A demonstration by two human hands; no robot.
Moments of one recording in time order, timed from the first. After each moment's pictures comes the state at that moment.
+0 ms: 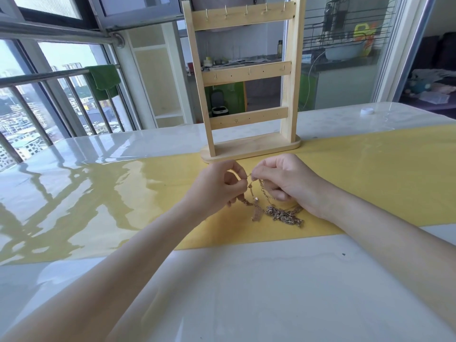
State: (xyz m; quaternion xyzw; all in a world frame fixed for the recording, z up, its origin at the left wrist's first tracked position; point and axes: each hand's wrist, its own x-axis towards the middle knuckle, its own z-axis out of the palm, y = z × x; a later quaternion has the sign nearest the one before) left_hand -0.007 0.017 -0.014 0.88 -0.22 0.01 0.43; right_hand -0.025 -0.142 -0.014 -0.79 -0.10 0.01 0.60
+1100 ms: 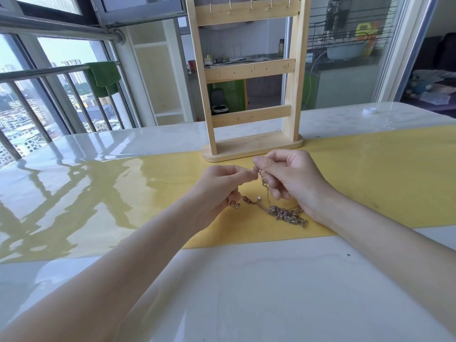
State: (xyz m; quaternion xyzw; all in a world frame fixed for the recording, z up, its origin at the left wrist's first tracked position) left_hand -0.005 0.013 -0.017 0.73 -0.09 -0.14 0.66; right_hand -0.022 -0.138 -0.024 -0.73 -0.08 -0.09 0.68
